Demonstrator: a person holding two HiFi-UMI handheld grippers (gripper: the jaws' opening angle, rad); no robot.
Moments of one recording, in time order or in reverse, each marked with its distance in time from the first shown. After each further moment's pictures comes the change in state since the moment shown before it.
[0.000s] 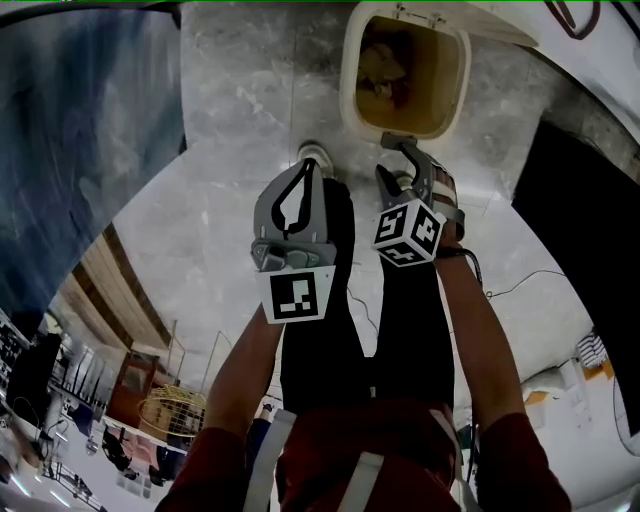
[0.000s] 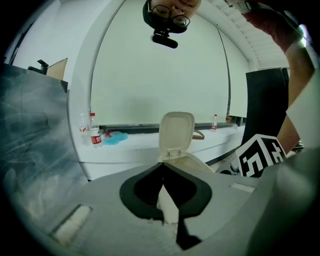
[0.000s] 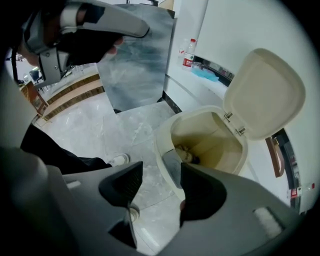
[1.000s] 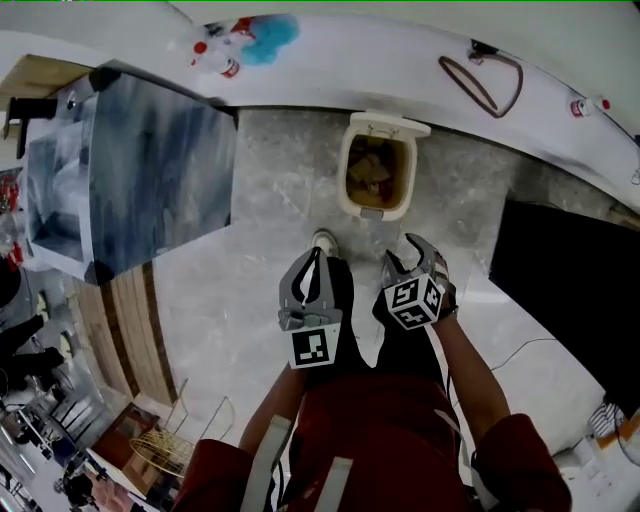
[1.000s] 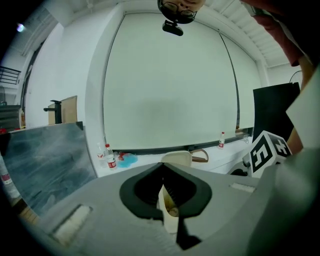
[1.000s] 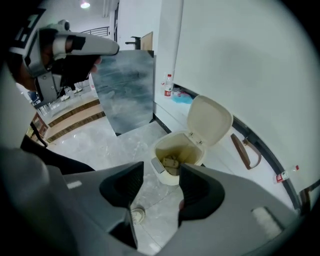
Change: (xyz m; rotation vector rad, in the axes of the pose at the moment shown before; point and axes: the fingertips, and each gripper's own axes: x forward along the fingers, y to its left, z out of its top) left arm -0.113 -0.047 0.157 -0.076 -0.123 0.187; right arm -0.192 -0.039 0.004 0.152 -0.162 -0.010
